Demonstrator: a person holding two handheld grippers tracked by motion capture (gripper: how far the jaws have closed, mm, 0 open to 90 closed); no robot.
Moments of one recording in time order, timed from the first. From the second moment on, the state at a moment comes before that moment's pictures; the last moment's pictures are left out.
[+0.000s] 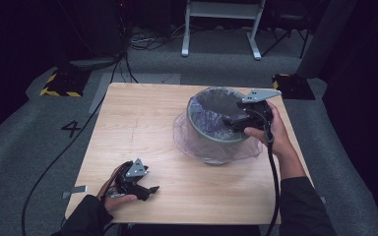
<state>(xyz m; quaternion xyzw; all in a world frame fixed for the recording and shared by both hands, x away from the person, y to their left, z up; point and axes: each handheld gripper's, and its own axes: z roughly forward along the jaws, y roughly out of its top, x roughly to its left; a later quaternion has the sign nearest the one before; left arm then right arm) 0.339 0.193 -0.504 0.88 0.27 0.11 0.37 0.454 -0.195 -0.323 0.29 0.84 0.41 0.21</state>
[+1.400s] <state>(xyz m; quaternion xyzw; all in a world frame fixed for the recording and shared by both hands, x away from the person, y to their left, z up) 0.339 0.193 -0.504 0.88 0.27 0.11 0.37 0.473 -0.178 -0.333 0.31 0.89 0.29 0.15</state>
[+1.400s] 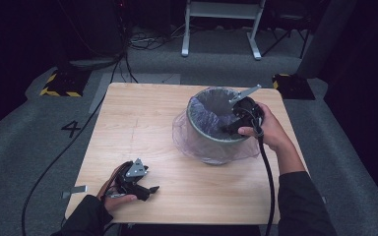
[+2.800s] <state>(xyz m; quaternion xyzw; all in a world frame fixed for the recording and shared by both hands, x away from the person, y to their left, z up) 0.339 0.193 -0.504 0.88 0.27 0.11 0.37 0.390 -0.231 -0.315 0.28 0.83 0.41 0.25</state>
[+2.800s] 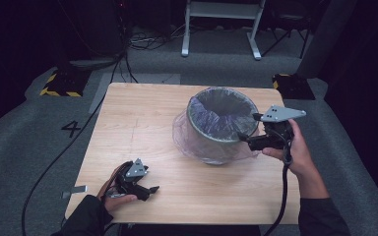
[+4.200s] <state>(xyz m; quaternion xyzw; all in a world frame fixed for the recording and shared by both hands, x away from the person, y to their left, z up) 0.338 0.193 -0.504 0.88 0.27 0.11 0.37 0.344 -0.295 -0.466 0.35 0.84 0.35 0.23</state>
